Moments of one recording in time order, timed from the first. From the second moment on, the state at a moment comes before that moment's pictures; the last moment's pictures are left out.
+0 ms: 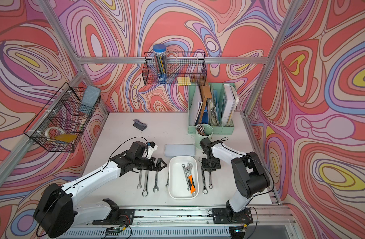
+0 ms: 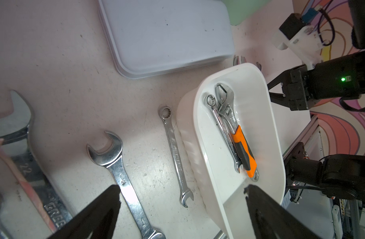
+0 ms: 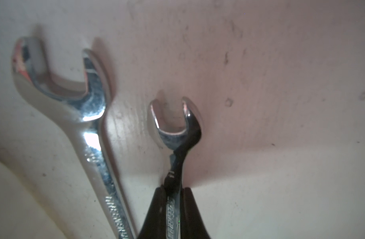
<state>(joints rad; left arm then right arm) -0.54 1.25 0.76 -0.43 0.38 -0.44 0.35 1.66 0.96 -0.91 0.04 0.37</state>
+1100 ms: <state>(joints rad) -0.54 1.22 0.76 -0.47 0.34 -0.43 0.87 1.67 1.19 -0.99 0.10 0.66</state>
